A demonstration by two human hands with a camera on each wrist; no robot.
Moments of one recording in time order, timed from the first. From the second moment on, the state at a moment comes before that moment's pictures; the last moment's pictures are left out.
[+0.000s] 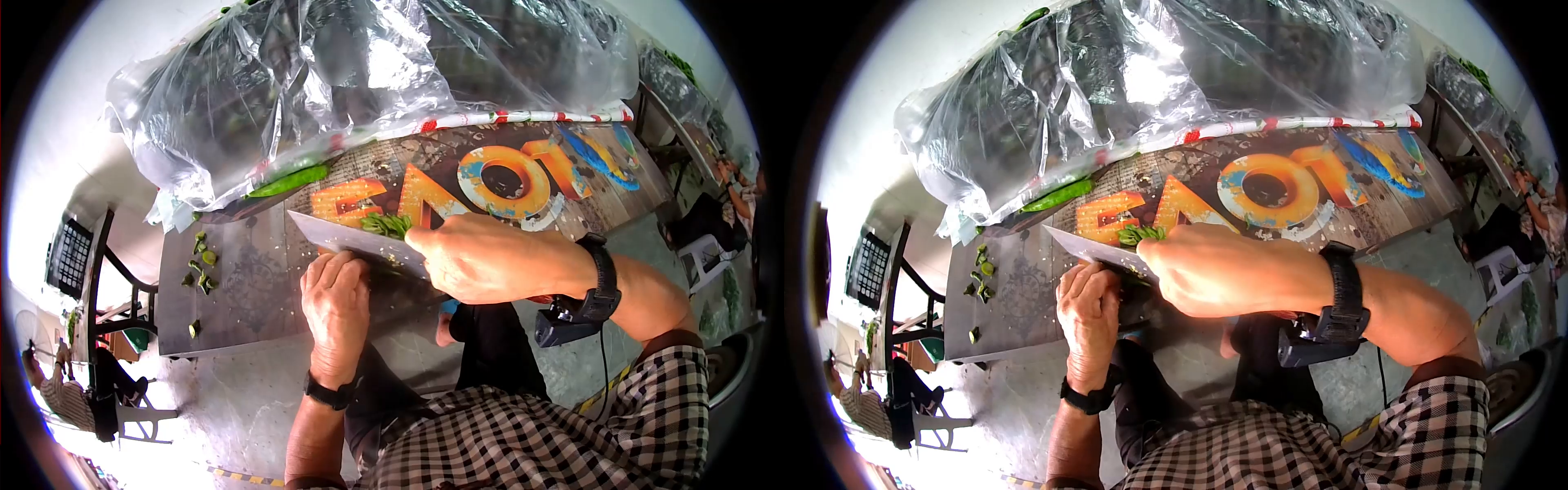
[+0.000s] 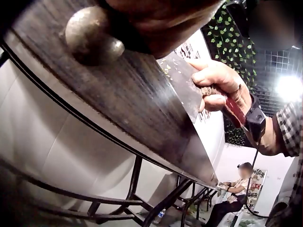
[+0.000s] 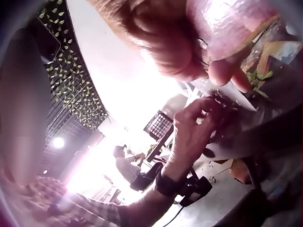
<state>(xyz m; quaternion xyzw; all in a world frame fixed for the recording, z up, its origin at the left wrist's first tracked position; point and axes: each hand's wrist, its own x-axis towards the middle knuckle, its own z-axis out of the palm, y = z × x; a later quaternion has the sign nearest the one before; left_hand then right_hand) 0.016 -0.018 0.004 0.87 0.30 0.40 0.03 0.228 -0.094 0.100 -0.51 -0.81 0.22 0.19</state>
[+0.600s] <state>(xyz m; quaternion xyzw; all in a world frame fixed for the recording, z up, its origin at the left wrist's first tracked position) 0.011 -0.025 0.006 0.83 0.32 0.44 0.06 0.232 -0.091 0.093 -0.54 -0.82 0.12 0.17</state>
